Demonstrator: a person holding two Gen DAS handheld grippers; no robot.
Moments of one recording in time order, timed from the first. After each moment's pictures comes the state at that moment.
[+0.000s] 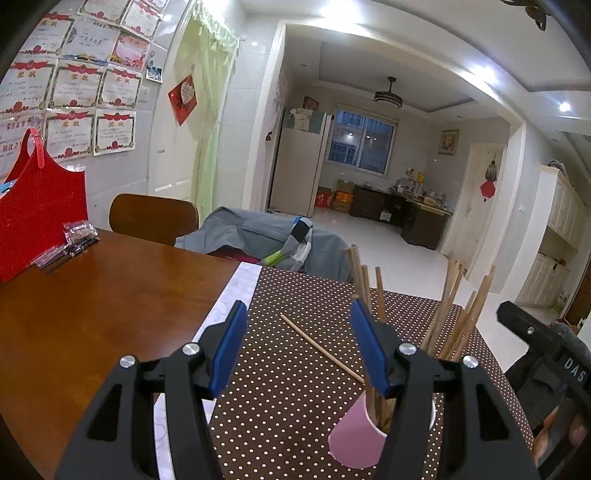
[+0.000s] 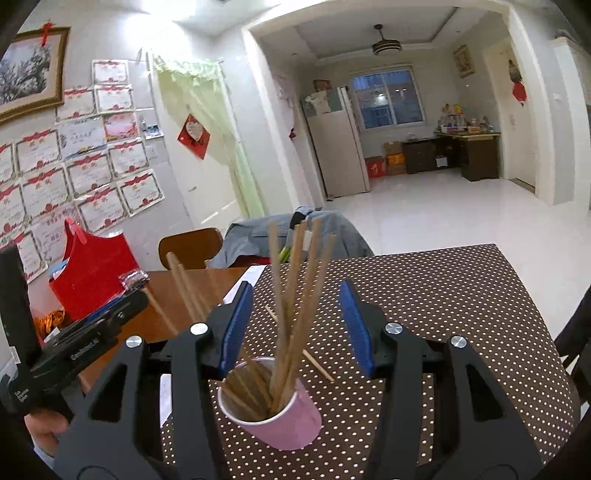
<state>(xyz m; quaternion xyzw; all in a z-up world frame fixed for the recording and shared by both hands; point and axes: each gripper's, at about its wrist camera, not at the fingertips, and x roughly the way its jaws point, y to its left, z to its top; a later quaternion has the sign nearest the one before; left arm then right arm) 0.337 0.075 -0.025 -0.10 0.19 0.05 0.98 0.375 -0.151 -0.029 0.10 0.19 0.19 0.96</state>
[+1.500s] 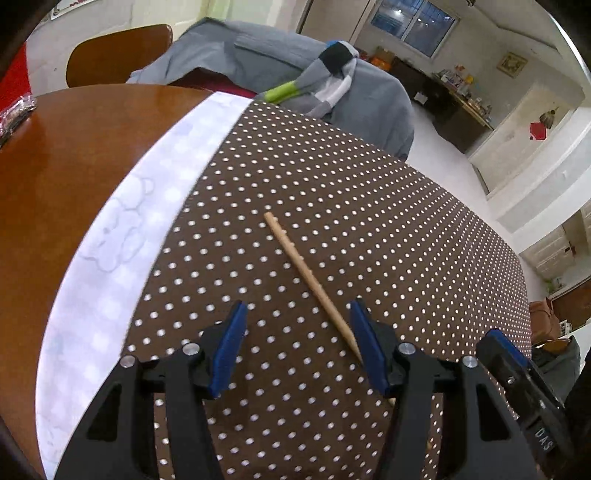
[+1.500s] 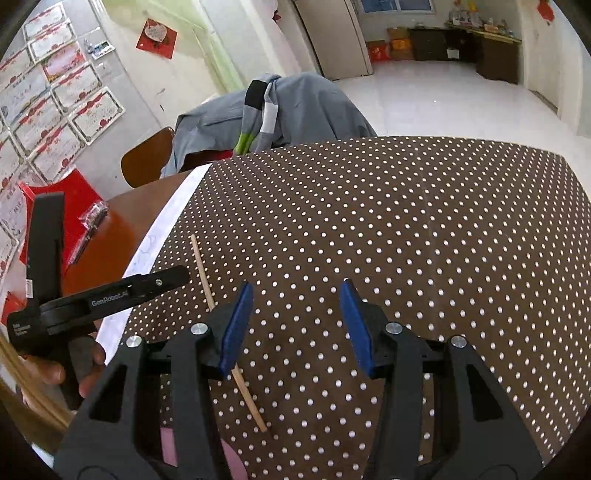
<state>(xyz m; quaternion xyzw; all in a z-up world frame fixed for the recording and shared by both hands) 0.567 0.090 -0.161 -0.19 0.49 0.04 0.85 0.569 -0.134 -0.151 0.08 0.42 0.22 0.87</state>
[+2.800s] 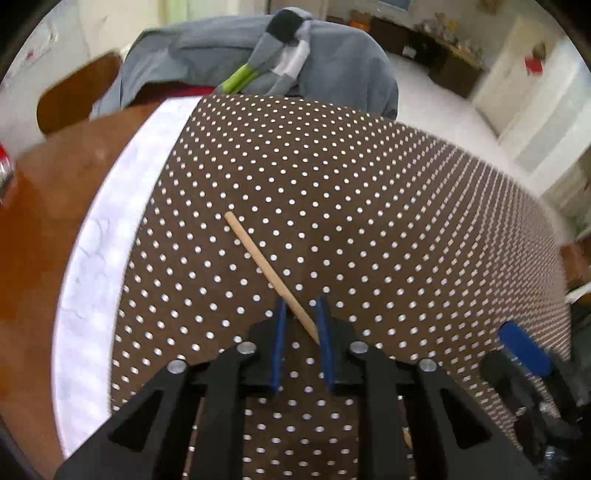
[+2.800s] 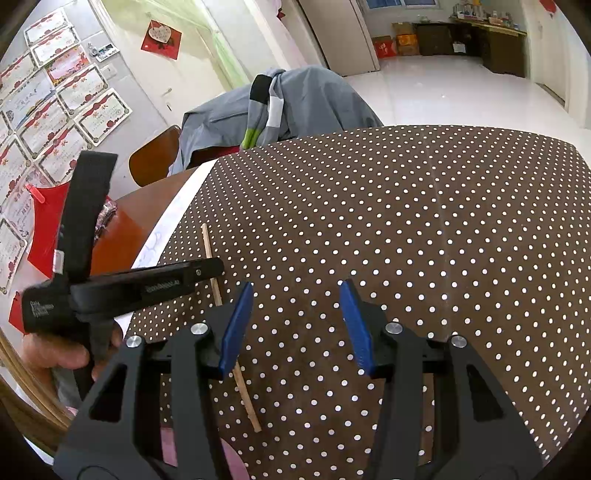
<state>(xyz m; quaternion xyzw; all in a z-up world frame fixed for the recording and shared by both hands) 0.602 0.047 -0.167 -0.06 0.54 0.04 0.84 0.568 -0.135 -0.163 0.10 0.43 0.24 0.86</state>
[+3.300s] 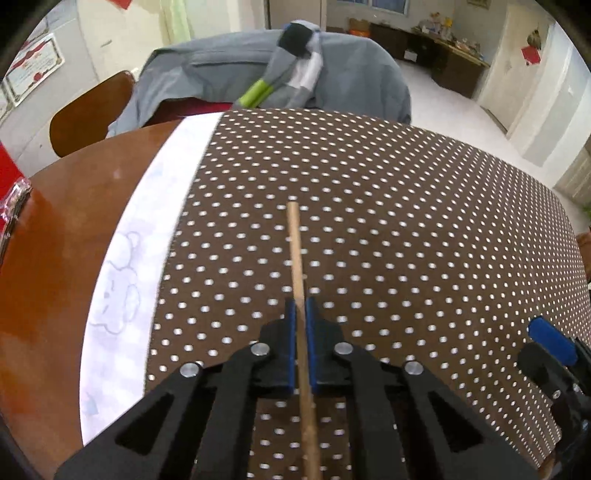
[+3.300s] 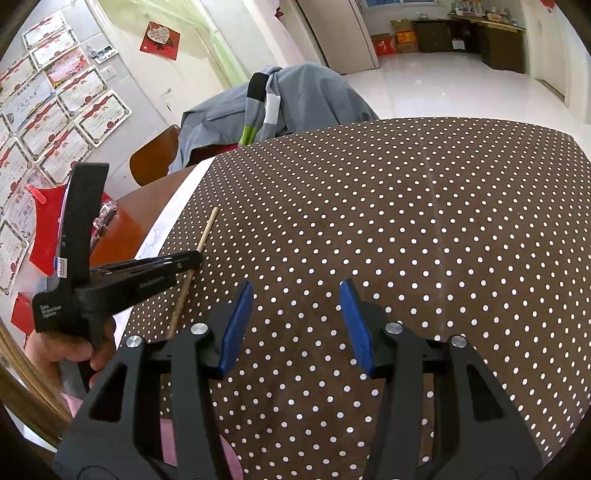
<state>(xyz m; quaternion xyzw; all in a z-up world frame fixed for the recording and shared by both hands) 0.594 0.072 -0.169 -0.04 0.51 0.06 0.86 0.563 -0.143 -0.170 0.11 0.43 0.24 0.86</state>
